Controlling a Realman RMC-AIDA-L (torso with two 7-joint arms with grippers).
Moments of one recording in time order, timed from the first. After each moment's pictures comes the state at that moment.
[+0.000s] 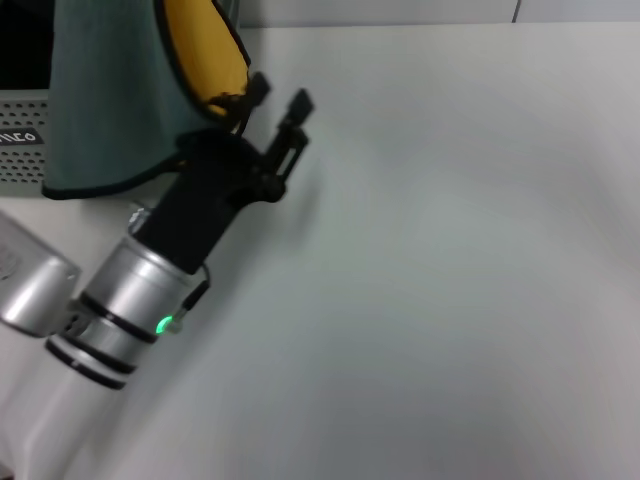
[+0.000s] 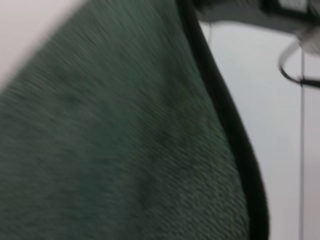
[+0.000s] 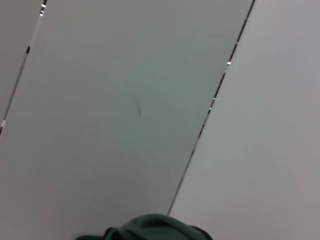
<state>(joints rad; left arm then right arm) -0.56 -2.11 0.39 -0.36 1.38 1.61 -0.23 0.79 2.03 -1.62 -1.48 -1.74 -0.69 1.93</state>
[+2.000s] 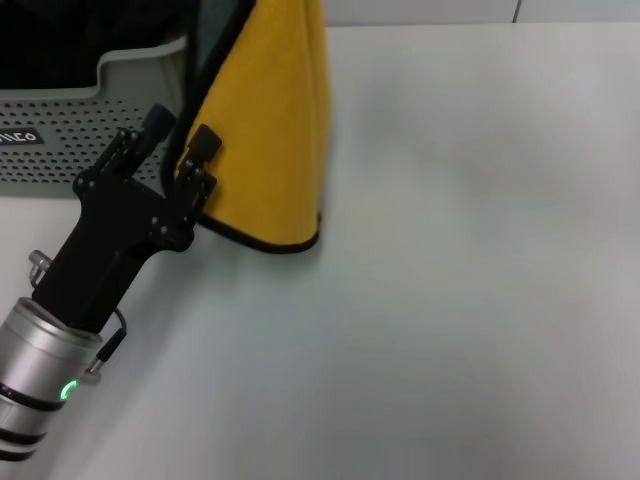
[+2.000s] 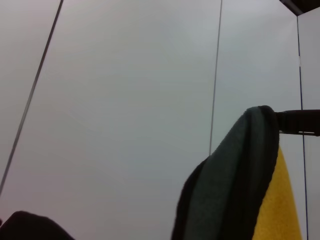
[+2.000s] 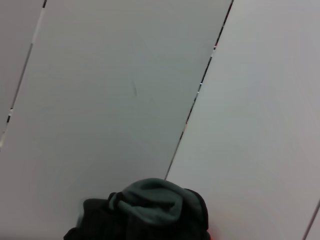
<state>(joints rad) -0.38 -2.11 0.49 -0.19 1.36 1.81 -0.33 0.48 2.02 -1.53 -1.73 -1.75 -0.89 1.90</state>
